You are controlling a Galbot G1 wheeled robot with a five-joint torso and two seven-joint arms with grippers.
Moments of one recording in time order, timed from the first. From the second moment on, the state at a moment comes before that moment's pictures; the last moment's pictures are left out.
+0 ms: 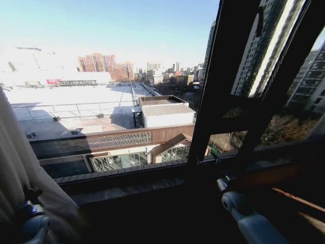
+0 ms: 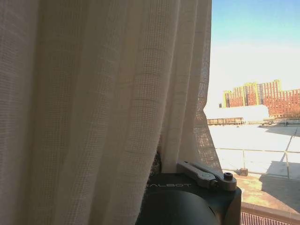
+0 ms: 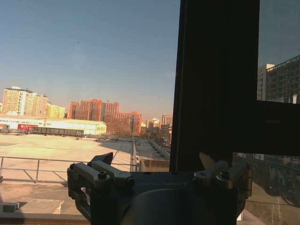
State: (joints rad) left arm 1.21 -0.97 -0.90 -1.25 -0.48 -0.21 -0.42; right arm -1.13 0.94 0.39 1.71 0.52 0.17 0.07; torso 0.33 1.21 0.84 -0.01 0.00
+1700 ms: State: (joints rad) left arm 1.59 -1.28 -0.95 -1.80 -0.40 -0.33 0.03; right arm -1.13 0.94 0.39 1.71 0.52 0.17 0.07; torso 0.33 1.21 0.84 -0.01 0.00
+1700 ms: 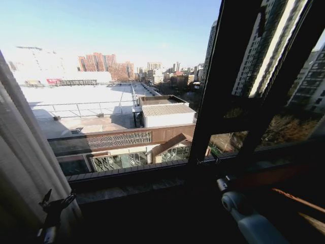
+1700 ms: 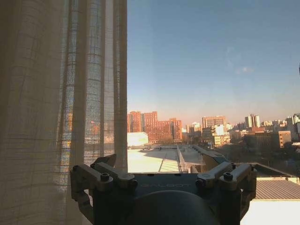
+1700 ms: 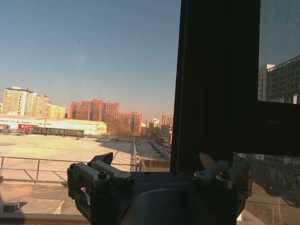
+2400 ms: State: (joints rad) left arm 1.59 -1.28 -0.95 -1.80 -0.40 -0.33 0.02; right arm -1.13 0.94 0.39 1.71 0.52 0.17 0.07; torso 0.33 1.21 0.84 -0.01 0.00
